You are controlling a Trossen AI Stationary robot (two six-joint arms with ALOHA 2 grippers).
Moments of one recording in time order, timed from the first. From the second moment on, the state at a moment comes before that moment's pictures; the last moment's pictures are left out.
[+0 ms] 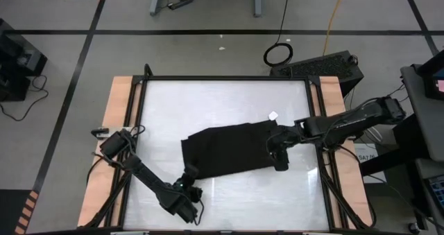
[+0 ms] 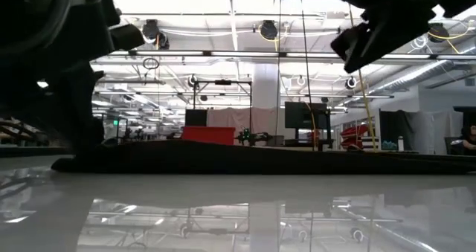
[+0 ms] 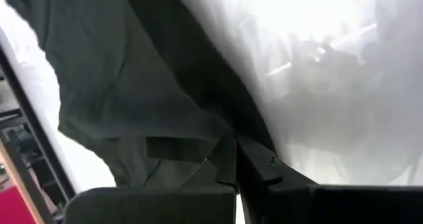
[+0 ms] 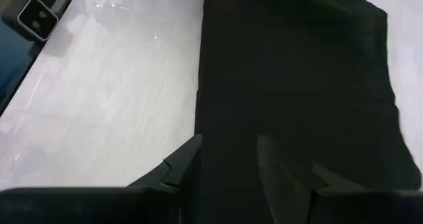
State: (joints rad) left arm -0.72 2.06 1.34 -1.01 -0.60 -0.25; right arm 0.19 1.19 0.77 -0.40 -0.08 0.04
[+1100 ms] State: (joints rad) left arm -0.81 2.06 1.35 -1.16 -0.64 -0.45; right arm 0.07 1.48 0.77 -0.21 -0.11 -0.09
